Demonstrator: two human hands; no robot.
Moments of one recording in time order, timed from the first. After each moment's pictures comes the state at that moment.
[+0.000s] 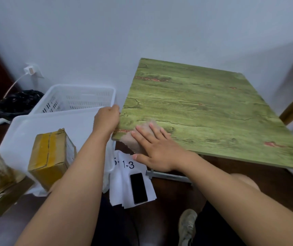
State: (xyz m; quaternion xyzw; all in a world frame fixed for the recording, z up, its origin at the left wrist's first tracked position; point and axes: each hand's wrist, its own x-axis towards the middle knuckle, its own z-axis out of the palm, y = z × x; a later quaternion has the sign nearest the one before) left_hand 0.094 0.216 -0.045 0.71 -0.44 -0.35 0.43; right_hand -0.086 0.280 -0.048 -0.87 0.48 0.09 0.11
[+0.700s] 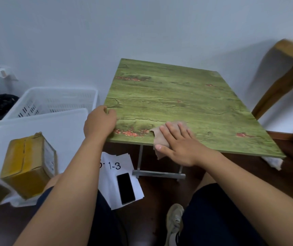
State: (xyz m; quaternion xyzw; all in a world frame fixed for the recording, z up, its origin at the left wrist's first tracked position) left_hand 0.051 0.231 -0.040 0.75 -0.53 -0.22 0.34; right_hand -0.191 0.297 -0.041 -0.77 0.61 0.10 0.13
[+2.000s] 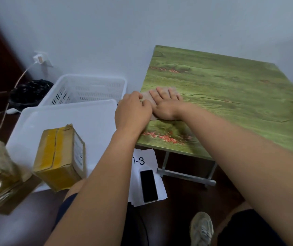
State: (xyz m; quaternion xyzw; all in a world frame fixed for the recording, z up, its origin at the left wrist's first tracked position) left_hand 0.065 0.197 -0.043 0.73 -0.56 -0.17 0.34; right_hand -0.056 0.131 -0.042 -0.78 0.60 0.10 0.16
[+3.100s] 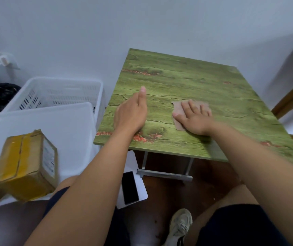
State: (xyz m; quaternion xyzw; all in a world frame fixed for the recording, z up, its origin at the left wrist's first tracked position) left_hand -0.001 0.201 -0.039 0.65 -0.63 -0.25 0.35; right_hand -0.212 0.179 -0.045 -0.68 0.72 0.07 0.15
